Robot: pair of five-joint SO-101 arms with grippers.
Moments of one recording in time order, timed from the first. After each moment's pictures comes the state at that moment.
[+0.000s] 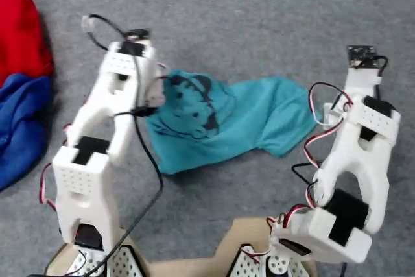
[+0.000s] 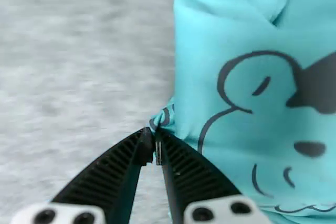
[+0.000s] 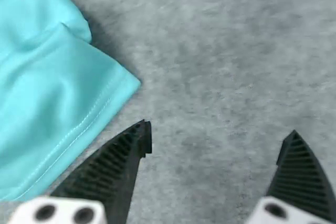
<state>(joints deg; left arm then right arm) 5.2 27.0 -14.0 83.2 9.5 26.9 -1.9 29.1 49.0 15.5</state>
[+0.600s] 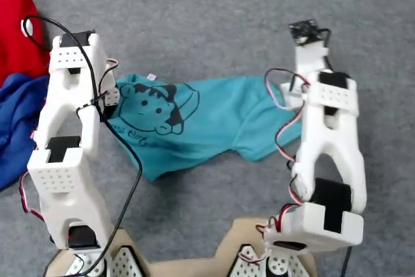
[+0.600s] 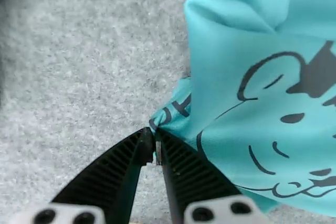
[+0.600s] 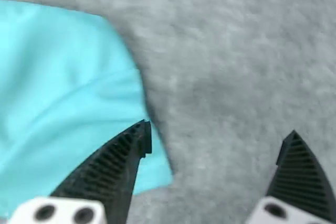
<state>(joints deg) -8.2 27.0 -18.5 94.2 5.1 9.0 0.9 21.8 51.6 15.6</state>
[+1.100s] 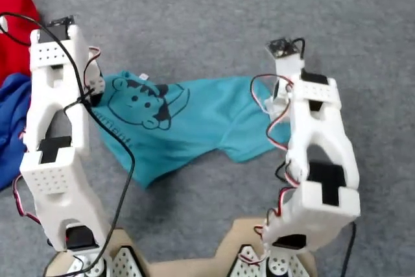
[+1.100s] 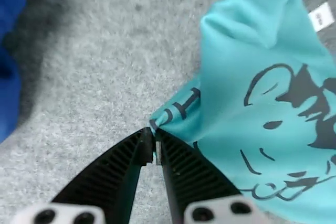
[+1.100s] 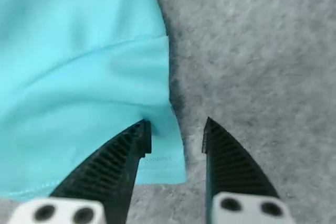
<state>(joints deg) -12.6 27.0 -27.0 96.1 5.1 6.2 11.1 20.2 57.3 15.6</state>
